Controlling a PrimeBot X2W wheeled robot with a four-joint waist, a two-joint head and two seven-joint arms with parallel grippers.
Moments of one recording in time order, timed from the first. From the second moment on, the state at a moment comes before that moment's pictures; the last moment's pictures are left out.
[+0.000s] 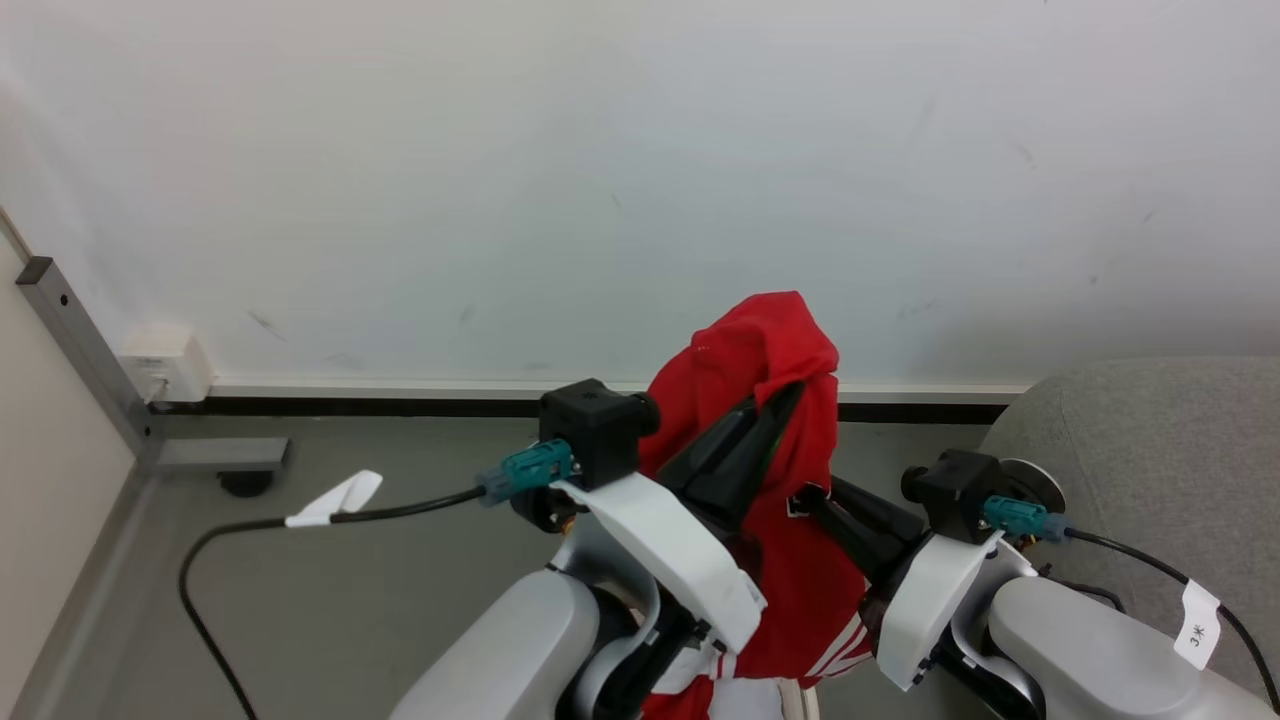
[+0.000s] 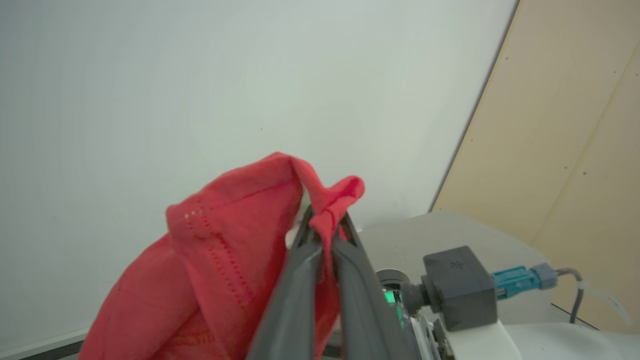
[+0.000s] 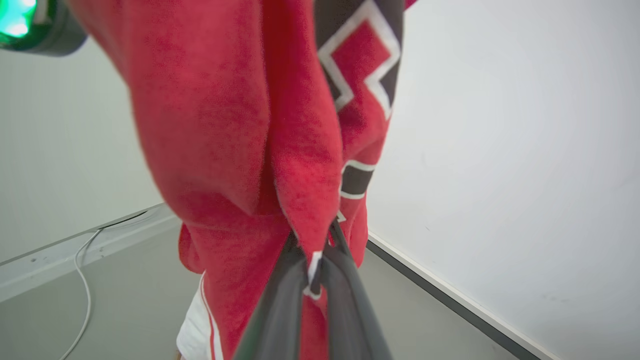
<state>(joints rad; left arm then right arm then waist) -0.52 0.05 -0.67 0.07 -0.62 0.02 0.02 -0.77 -0.33 1.20 0.55 0.89 0.13 -0.26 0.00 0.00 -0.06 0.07</state>
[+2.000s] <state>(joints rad) -0.39 0.11 -0.66 0.39 -0.47 -0.07 -0.26 -0.67 -0.44 0.79 0.49 0.83 0.13 -0.26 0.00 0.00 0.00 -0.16</state>
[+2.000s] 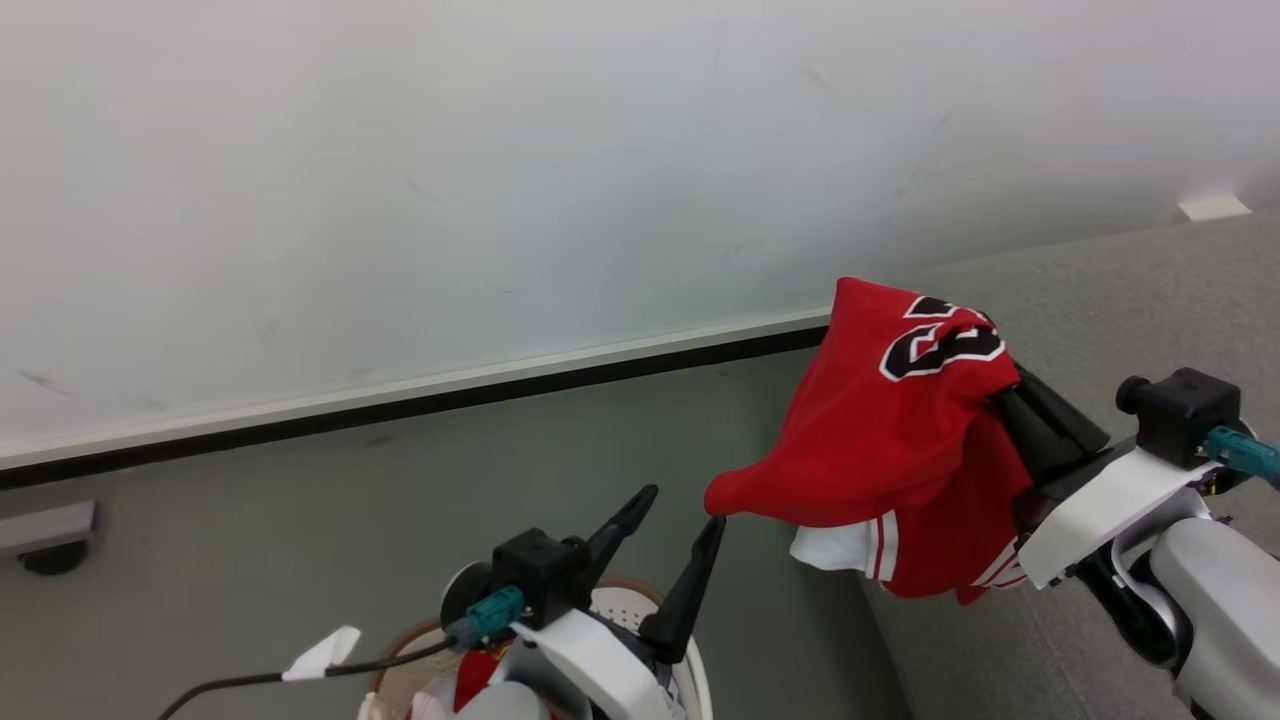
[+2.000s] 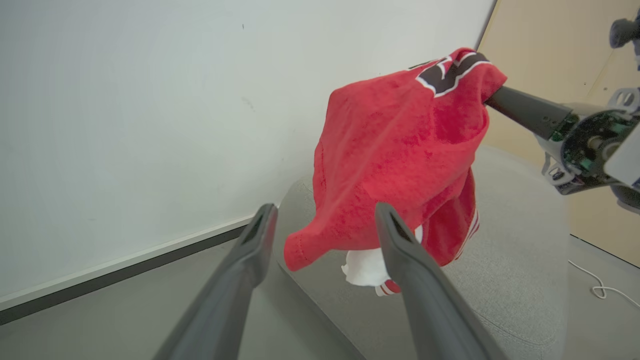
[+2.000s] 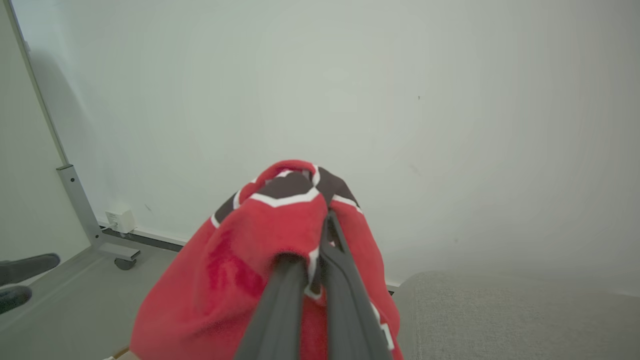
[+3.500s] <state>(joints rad) -0.53 0.08 -0.65 0.33 -0.42 -0.12 -0.26 -0.86 -0.43 -0.28 0.94 0.36 0.13 -0.26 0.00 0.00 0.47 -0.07</state>
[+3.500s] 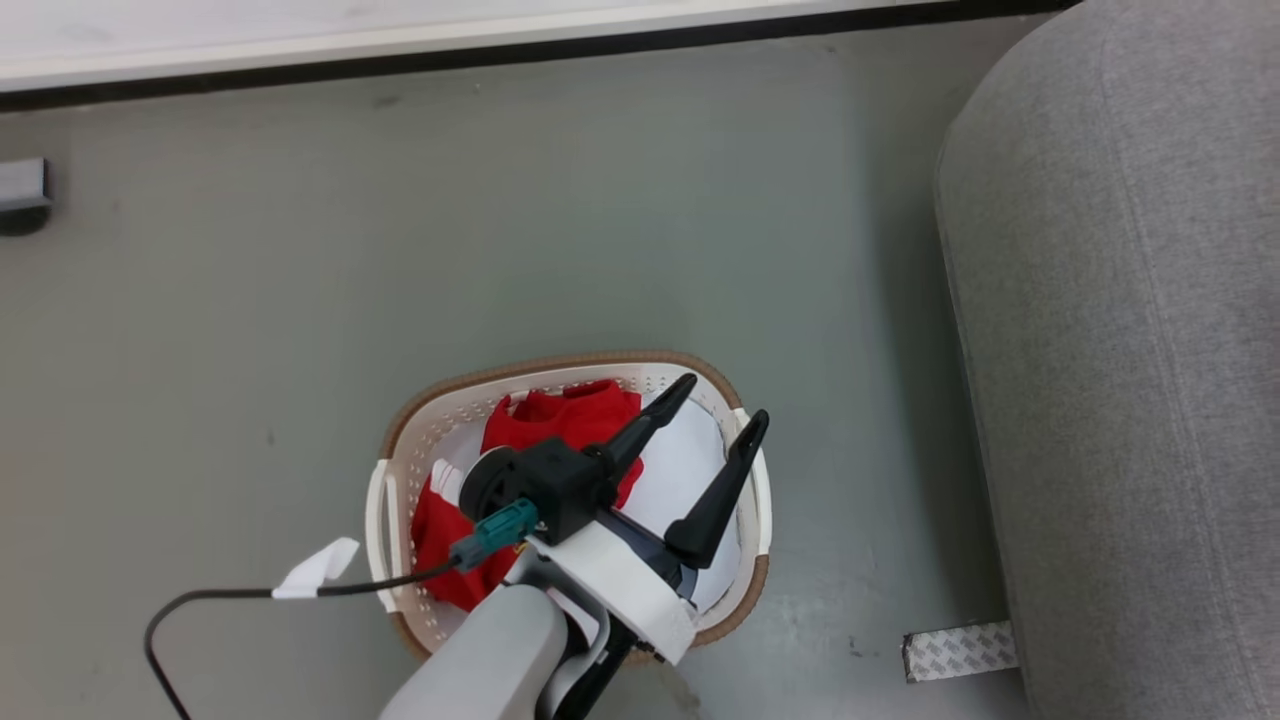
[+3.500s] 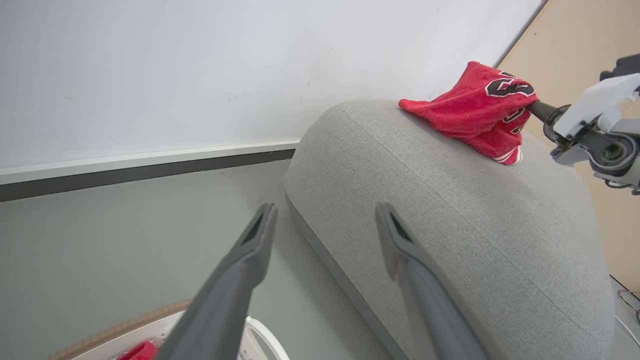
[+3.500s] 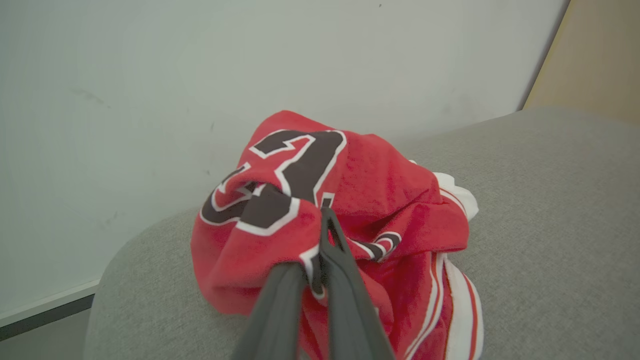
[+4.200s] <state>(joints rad) -0.30 0.08 -0.38 0.34 -0.35 -0.12 -0.26 -0.27 -0.11 -0.22 0.28 0.16 0.13 -0.26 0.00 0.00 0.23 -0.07</state>
